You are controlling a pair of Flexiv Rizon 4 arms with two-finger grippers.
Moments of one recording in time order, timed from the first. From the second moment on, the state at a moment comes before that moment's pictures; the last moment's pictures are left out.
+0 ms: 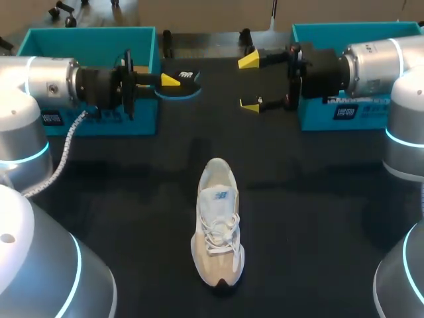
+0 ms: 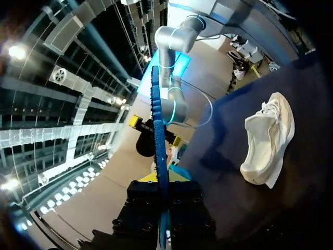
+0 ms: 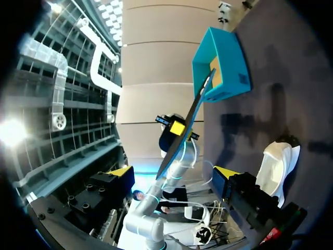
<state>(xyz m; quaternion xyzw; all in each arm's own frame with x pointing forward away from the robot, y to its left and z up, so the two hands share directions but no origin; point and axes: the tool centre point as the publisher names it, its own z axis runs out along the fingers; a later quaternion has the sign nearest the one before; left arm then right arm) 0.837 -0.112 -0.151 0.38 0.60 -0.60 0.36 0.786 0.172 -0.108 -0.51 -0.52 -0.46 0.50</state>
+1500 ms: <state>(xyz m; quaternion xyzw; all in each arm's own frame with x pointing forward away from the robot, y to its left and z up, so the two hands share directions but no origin) 0.836 -0.138 -0.155 0.47 0.52 -0.43 0.57 0.779 0.211 -0.119 -0.49 -0.57 -0.42 0.51</state>
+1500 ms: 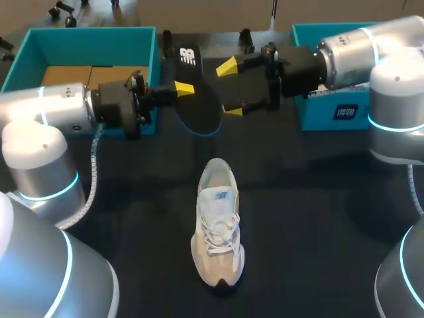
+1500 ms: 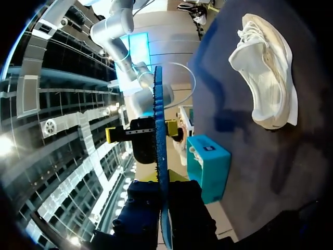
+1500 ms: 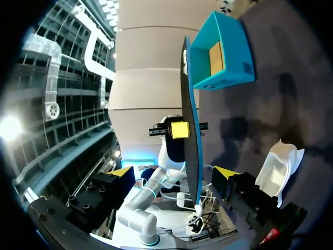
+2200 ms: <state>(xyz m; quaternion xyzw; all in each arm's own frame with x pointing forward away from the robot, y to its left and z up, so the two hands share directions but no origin) 0.845 -0.151 -0.153 0.47 0.53 -0.44 0.56 0.781 0.232 -0.137 -0.48 -0.58 -0.41 0.51</state>
